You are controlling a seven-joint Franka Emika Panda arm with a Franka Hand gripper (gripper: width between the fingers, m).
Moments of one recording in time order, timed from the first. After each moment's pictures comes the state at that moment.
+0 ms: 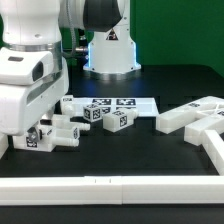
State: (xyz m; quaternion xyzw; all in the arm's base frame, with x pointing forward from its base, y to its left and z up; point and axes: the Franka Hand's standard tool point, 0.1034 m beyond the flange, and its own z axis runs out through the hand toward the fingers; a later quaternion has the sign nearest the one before) arm 0.510 -0.154 0.022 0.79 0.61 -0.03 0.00
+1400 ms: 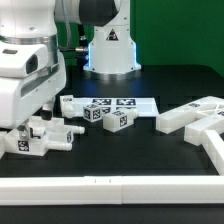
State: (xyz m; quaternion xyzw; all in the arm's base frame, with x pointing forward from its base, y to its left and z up) arm 0.501 -0.160 0.029 0.80 0.60 -0.03 0.00
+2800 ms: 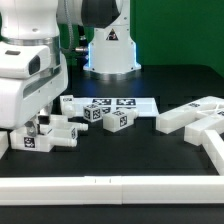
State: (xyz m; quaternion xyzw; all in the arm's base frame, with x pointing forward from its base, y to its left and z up) arm 0.504 -0.158 0.029 0.80 0.60 -0.02 0.01
